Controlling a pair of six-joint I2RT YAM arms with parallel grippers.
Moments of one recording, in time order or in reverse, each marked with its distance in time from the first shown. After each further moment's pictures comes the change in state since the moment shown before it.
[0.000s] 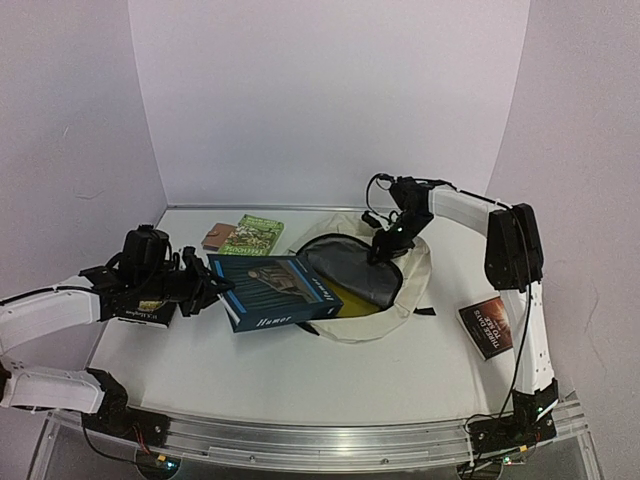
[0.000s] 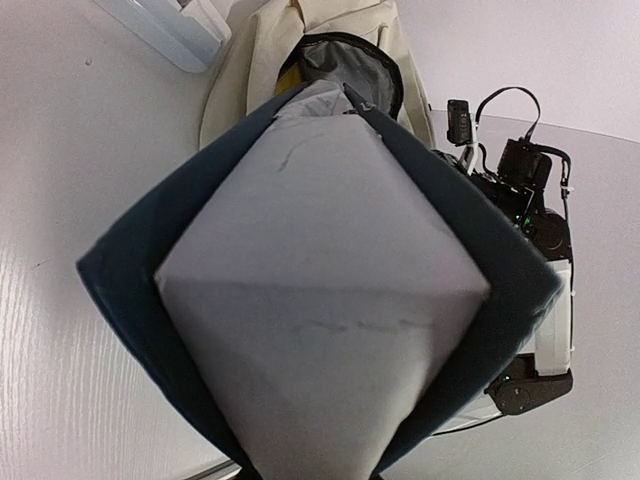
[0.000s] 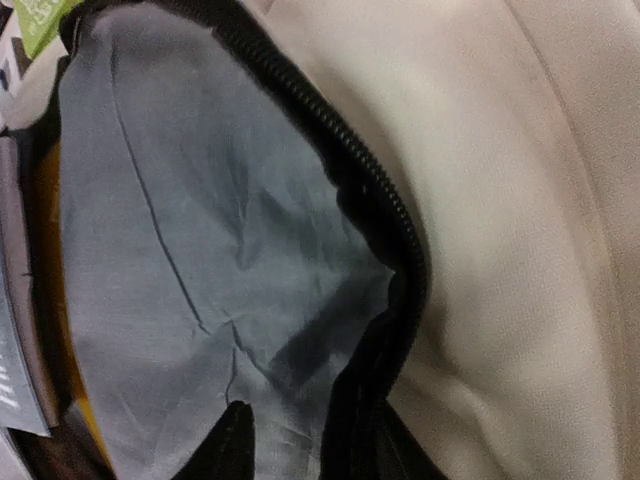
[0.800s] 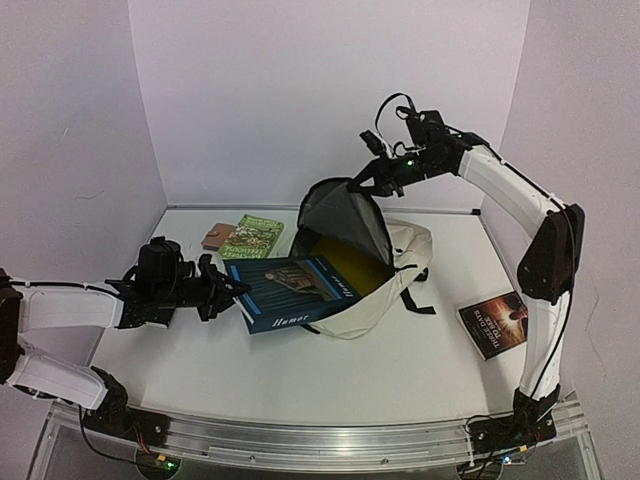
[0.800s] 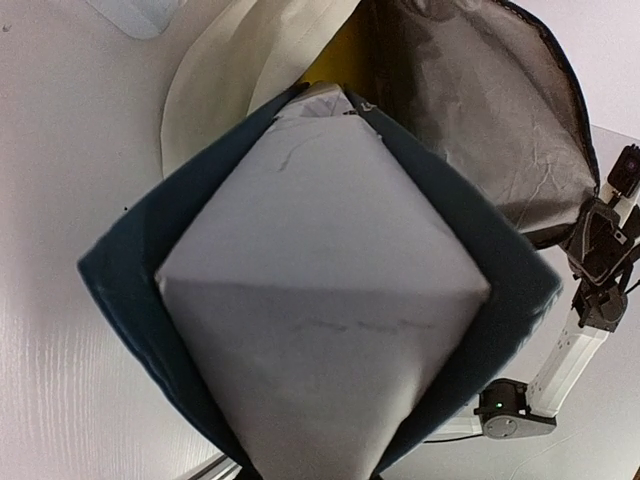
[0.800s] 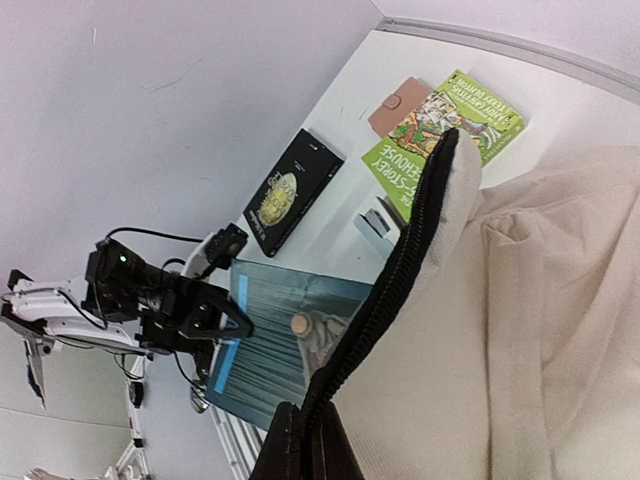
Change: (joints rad) left arm -0.001 0.177 -0.104 0.397 0.103 -0.099; right arm 0.048 -0.301 0.092 0.131 -0.440 0.423
